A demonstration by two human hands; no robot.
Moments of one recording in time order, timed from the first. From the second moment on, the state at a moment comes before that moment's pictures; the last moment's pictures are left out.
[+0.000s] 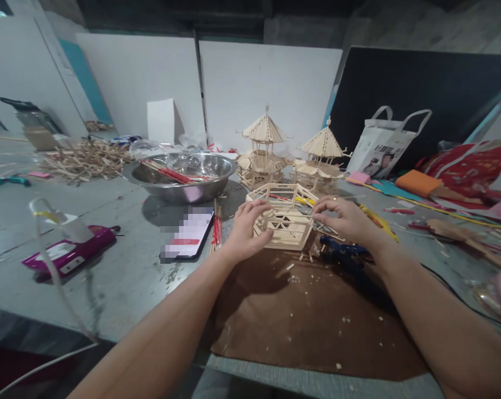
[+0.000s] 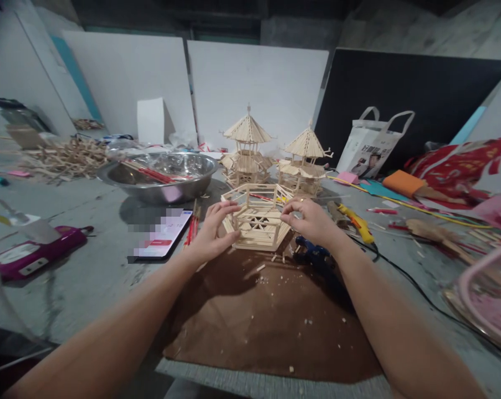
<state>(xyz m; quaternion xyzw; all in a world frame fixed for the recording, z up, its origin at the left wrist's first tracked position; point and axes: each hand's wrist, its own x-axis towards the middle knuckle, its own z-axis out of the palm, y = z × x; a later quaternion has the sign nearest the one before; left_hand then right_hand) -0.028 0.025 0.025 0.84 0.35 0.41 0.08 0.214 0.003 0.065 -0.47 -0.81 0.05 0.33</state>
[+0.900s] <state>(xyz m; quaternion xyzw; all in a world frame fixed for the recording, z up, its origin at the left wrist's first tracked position) -0.026 0.029 0.018 0.84 0.38 0.39 0.05 0.201 0.001 0.060 -0.47 -0.83 -0.03 0.31</state>
